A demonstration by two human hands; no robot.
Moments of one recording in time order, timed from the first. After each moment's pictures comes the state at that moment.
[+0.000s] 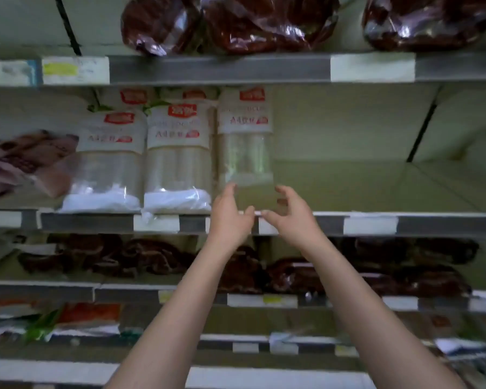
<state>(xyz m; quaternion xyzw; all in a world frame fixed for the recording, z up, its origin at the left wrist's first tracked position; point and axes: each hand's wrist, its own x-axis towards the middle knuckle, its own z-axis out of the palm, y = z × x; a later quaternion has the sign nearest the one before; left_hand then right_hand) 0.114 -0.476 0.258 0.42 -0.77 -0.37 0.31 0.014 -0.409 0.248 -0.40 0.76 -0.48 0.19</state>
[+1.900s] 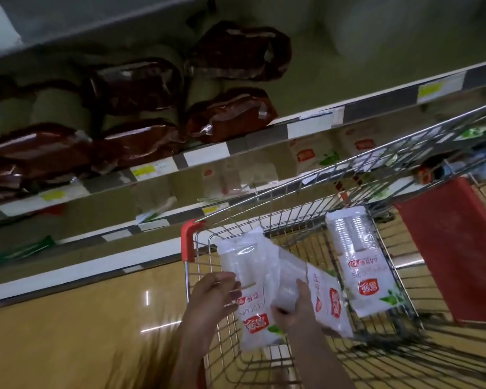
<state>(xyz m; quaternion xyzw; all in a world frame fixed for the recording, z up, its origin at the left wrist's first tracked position) -0.060 -0.090 -0.029 0.60 -0.46 -0.66 -0.03 -0.130 0.044 -0.174 0.33 0.47 -0.66 0.48</state>
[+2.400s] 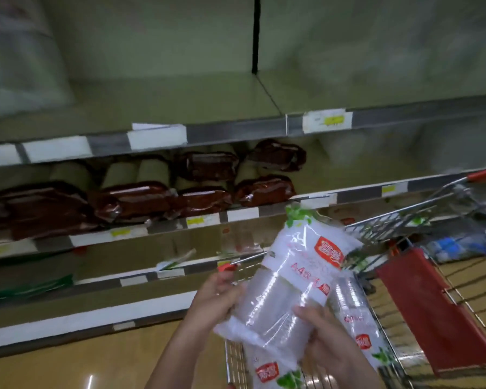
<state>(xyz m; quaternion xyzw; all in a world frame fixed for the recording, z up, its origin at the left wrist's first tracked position) -0.009 -0.139 0.071 0.45 -0.58 -0.68 0.02 -0.123 0.032 0.013 0.12 0.51 -0.69 0.50</state>
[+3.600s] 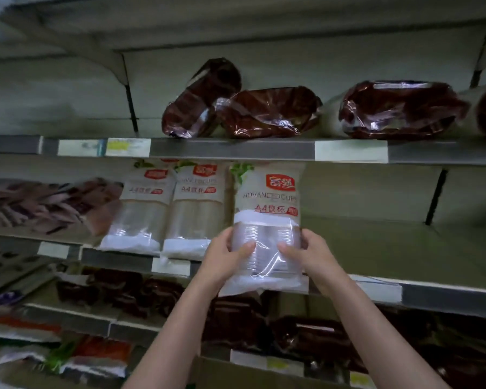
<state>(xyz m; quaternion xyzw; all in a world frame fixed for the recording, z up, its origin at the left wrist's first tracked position) 0.130 -0.479 0.278 0.35 -0.69 -0.53 0.36 -0.028 -0.389 0.283 -0.37 0.65 -0.57 0.32</state>
